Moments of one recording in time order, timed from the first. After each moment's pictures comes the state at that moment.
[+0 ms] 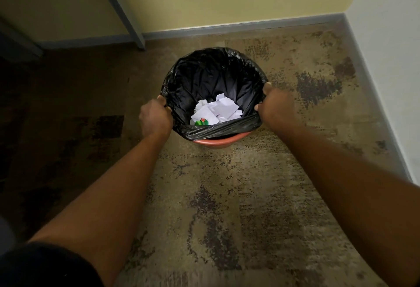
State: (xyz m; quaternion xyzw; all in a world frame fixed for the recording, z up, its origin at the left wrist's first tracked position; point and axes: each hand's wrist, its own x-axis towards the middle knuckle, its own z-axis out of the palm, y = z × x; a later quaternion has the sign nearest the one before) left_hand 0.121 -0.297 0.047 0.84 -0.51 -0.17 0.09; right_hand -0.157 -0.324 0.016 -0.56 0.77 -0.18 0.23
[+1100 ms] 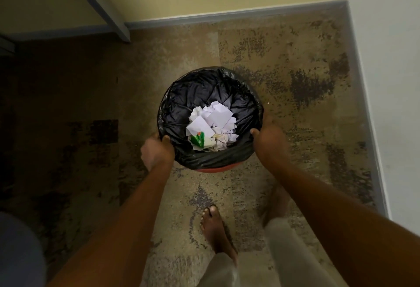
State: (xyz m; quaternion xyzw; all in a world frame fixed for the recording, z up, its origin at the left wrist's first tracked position) left_hand 0.113 -0.321 0.054 0.89 -0.33 -0.29 0.09; right_hand -0.152 -0.326 0.050 -0.54 0.79 -0.03 0.29
